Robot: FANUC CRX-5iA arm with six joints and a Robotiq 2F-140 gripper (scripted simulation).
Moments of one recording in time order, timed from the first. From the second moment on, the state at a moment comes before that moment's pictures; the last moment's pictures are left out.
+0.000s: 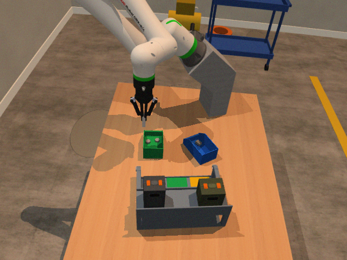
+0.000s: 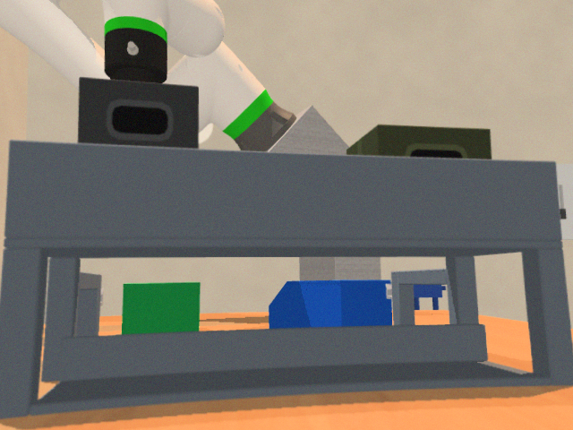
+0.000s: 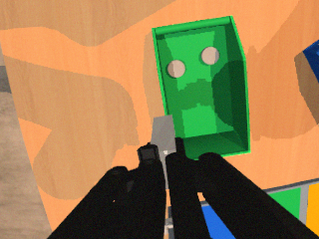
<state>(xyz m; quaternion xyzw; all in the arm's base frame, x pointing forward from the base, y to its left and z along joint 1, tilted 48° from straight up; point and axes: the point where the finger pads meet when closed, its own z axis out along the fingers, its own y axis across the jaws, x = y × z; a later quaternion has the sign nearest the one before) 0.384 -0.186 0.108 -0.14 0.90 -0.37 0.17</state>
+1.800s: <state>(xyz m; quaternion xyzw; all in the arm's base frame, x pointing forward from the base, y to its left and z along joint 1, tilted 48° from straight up) 0.385 -0.187 0.107 -0.14 0.90 -0.37 0.17</state>
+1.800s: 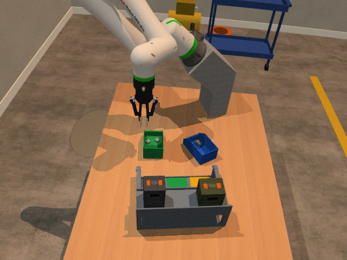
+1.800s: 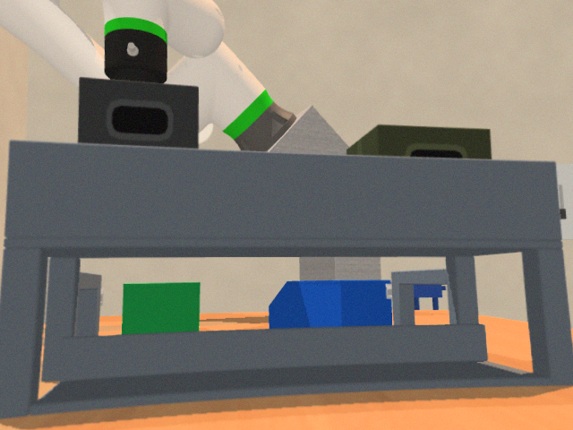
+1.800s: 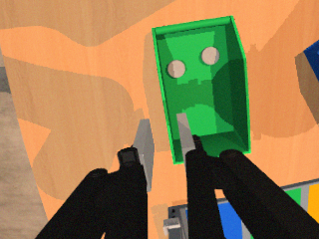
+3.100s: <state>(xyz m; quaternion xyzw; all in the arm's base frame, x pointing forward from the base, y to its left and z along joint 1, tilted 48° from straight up) 0.407 -0.222 0.069 -0.14 0.90 -0.37 0.16</state>
